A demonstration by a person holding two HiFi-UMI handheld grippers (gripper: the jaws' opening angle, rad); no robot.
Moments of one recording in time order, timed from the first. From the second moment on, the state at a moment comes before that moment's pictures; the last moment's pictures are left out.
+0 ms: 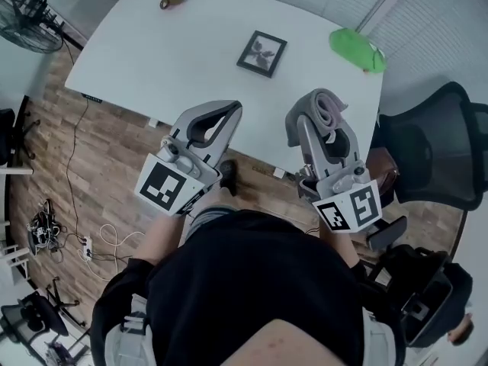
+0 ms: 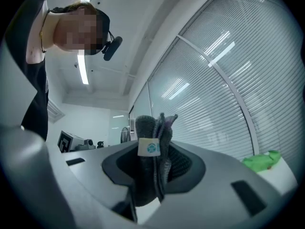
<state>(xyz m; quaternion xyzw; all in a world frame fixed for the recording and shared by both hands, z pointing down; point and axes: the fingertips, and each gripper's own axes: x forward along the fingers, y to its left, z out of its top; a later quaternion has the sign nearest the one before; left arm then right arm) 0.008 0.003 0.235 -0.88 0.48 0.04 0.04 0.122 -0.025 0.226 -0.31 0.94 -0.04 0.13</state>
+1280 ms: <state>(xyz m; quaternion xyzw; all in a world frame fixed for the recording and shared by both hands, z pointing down) -0.059 -0.160 0.291 -0.94 0.35 -0.01 -0.01 0.064 -0.151 0.249 -0.45 0.89 -0.04 0.10</state>
